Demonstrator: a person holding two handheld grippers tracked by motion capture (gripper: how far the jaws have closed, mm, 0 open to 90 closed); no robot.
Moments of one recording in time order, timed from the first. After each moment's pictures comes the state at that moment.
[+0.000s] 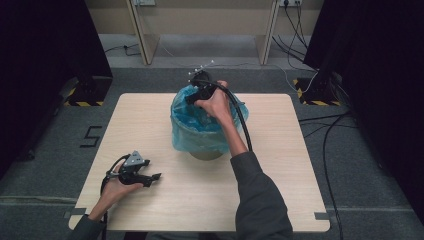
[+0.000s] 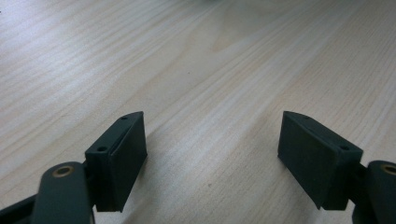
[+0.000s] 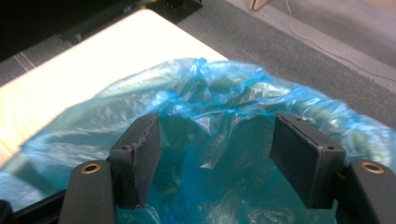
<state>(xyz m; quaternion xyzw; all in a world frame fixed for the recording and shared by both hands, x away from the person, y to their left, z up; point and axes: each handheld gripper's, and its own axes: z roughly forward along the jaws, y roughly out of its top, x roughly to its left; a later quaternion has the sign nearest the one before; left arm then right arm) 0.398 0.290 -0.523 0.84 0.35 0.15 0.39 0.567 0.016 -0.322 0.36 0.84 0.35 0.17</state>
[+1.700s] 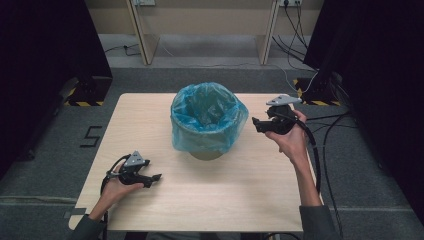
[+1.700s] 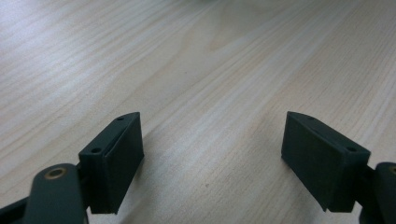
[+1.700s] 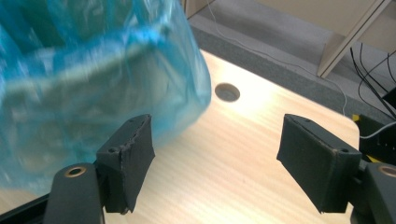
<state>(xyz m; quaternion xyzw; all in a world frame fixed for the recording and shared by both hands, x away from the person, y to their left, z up) 0.398 0.289 -0.524 0.84 0.35 0.15 0.38 0.464 -0.185 -0.342 0.42 0.79 0.36 0.28</state>
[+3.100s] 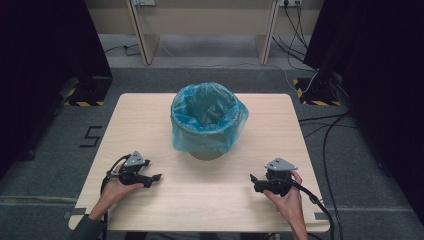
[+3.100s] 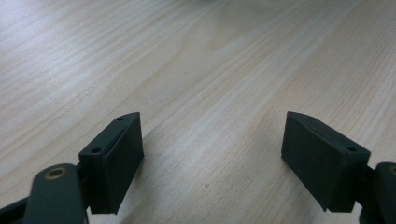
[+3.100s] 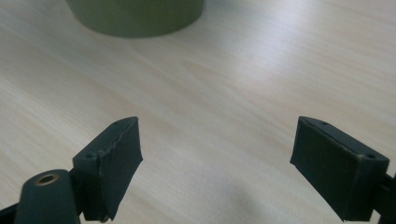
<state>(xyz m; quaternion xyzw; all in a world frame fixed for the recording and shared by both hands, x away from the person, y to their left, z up) 0.398 0.289 -0.524 0.84 0.35 0.15 0.38 0.358 -0.196 -0.481 0.43 0.80 0.35 0.23</state>
